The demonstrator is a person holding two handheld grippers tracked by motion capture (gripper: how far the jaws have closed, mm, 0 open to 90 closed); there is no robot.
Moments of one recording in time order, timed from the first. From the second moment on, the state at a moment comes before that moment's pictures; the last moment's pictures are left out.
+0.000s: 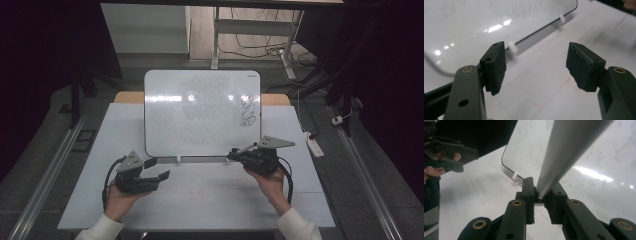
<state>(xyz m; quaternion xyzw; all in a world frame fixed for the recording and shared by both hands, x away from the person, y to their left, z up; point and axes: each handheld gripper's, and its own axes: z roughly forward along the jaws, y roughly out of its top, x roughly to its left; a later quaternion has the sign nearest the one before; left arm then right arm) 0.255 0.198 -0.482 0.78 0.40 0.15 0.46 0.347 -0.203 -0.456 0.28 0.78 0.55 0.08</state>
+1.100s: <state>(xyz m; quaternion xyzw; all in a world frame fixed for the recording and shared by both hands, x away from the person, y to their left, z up) 0.242 0.228 -0.509 0.78 0.43 0.15 0.43 0.348 -0.230 -0.442 0.26 0.75 0.58 0.15</state>
